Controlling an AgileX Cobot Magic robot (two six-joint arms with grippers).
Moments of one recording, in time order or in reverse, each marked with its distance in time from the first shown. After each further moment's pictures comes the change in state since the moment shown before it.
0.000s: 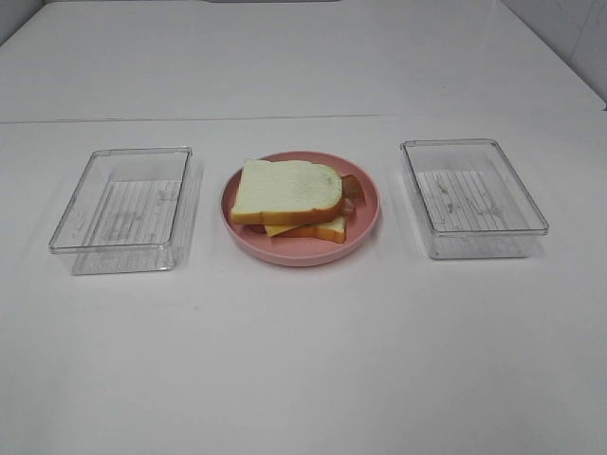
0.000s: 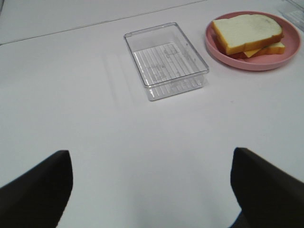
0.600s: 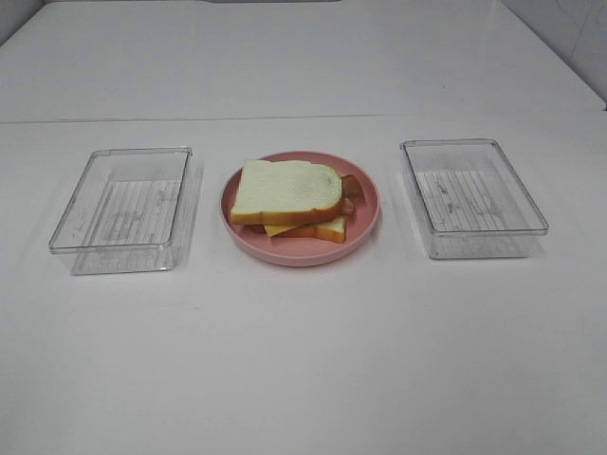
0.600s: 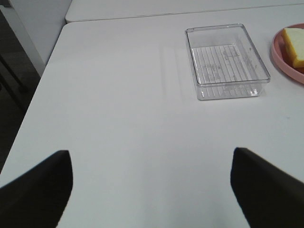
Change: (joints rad) left arm 0.245 0.000 0.000 0.001 -0.001 0.000; right arm -0.259 -0.159 0.001 0.026 -0.003 0.000
